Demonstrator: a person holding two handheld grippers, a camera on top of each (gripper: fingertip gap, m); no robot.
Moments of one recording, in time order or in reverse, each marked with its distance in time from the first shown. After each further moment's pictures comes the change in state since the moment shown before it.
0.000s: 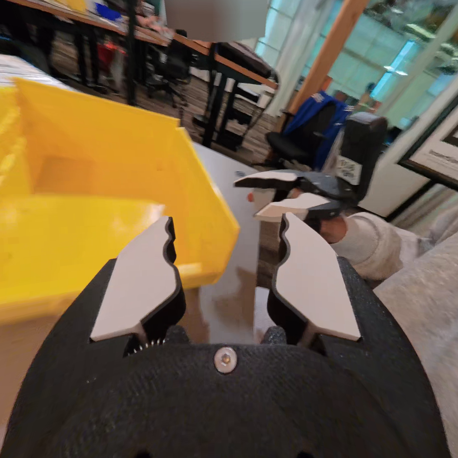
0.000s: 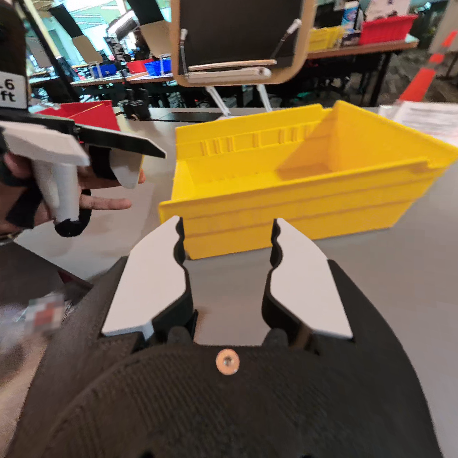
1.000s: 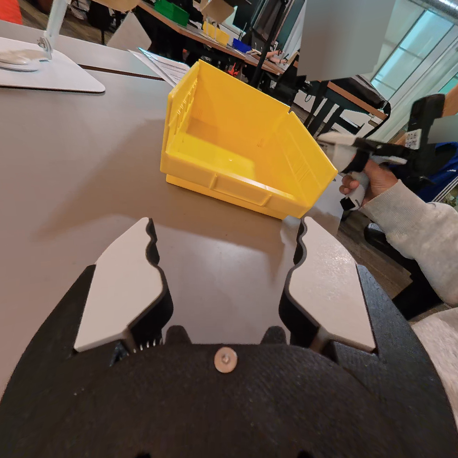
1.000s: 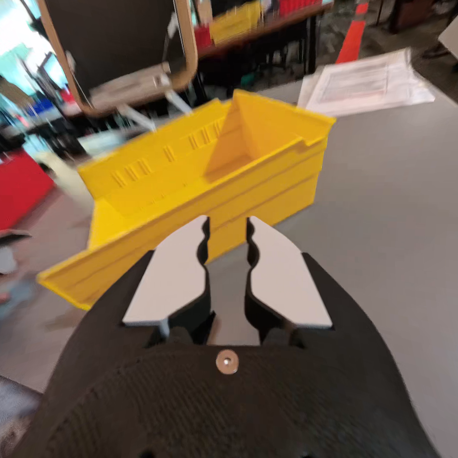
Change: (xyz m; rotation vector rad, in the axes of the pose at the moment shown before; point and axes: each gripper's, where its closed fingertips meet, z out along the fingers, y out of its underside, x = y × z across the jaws) left arm -0.081 0.050 -0.117 0.090 -0.397 -0.115; right arm 0.110 -0.007 0.027 -0.007 0.194 0.232
